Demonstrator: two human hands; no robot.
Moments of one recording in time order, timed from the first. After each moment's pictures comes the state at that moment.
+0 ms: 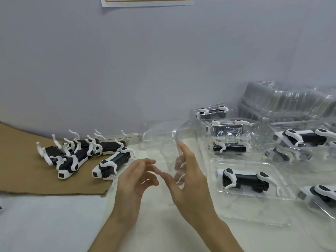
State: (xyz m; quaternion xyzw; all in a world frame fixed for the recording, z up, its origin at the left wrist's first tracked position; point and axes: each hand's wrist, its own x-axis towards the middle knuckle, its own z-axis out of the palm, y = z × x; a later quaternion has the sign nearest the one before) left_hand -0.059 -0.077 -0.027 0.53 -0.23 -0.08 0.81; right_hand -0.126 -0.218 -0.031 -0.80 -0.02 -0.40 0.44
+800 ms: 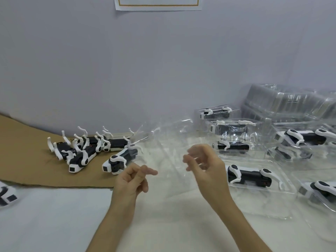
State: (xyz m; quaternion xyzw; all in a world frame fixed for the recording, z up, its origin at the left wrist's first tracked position) left_hand -0.059 -0.044 -0.032 0.58 -0.17 -0.08 0.79; right_hand -0.133 -0.232 -0.010 -0.74 0.01 -0.38 0.56
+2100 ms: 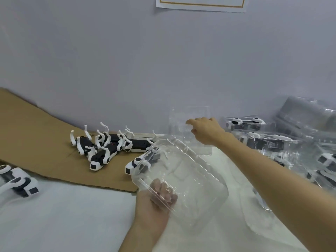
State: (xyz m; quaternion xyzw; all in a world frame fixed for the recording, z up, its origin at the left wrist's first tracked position) left_hand -0.040 -0.048 -0.058 0.26 0.05 -0.24 0.93; right_hand 0.074 -0.280 0.046 -0.99 0.00 -0.11 -0.06
